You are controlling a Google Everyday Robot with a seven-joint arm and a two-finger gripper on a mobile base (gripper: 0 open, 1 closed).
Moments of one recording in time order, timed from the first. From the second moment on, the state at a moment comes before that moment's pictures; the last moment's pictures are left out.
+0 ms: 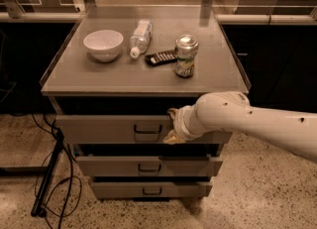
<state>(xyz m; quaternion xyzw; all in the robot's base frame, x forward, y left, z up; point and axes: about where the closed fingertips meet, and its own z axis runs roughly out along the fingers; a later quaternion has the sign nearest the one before) 0.573 -0.043 0.647 -0.67 0.67 0.02 0.30</state>
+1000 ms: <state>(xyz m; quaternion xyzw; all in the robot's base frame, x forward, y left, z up) 0.563 -0.044 0.665 -0.68 0.67 0.02 0.30</state>
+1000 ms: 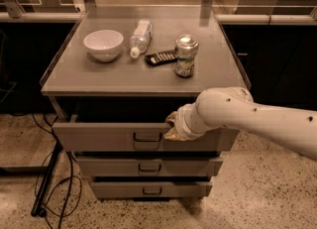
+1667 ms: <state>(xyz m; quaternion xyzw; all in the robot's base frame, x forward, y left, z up) 0.540 -0.047 0.667 -0.68 0.67 0.02 0.29</state>
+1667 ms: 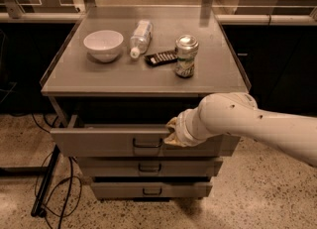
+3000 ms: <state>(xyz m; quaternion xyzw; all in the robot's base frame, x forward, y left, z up) 0.540 -0.047 0.667 -0.68 0.67 0.02 0.29</state>
